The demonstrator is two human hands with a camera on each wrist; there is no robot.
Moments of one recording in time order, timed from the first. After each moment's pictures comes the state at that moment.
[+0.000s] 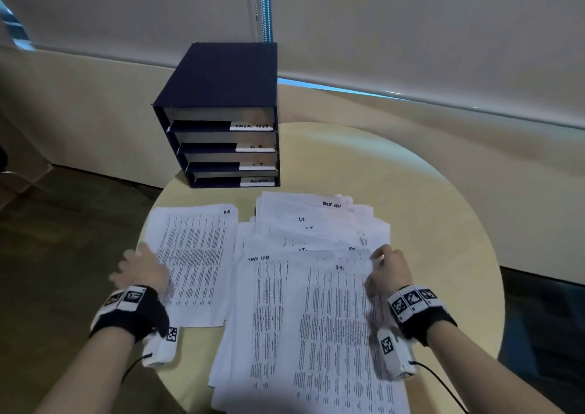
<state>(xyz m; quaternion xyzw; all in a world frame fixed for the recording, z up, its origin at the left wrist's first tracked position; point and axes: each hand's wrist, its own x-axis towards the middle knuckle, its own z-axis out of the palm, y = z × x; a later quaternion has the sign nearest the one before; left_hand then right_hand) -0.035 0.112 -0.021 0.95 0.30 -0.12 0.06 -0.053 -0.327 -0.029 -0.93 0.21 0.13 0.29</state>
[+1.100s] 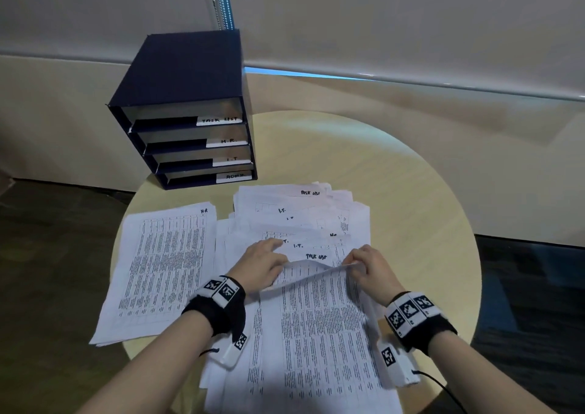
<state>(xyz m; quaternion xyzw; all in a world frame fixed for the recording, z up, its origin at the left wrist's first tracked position) -0.027 -0.067 -0.046 0.92 -0.30 -0.18 0.16 -0.097 -0.334 -0.041 -0.93 0.01 0.06 0.37</state>
